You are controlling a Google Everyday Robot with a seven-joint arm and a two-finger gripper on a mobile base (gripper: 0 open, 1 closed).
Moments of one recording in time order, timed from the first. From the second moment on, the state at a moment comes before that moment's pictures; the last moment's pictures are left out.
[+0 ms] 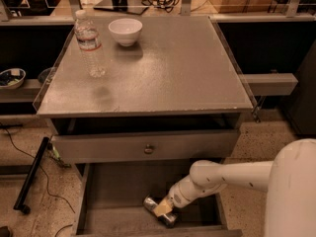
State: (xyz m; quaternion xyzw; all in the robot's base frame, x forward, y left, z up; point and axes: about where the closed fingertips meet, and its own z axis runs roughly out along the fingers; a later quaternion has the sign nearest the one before) arm 0.458 -0.022 0.371 -0.37 0.87 0.31 0.09
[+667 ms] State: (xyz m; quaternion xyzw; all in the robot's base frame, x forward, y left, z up) arm 0.458 -0.022 0.370 -0.37 0.87 0.31 0.09
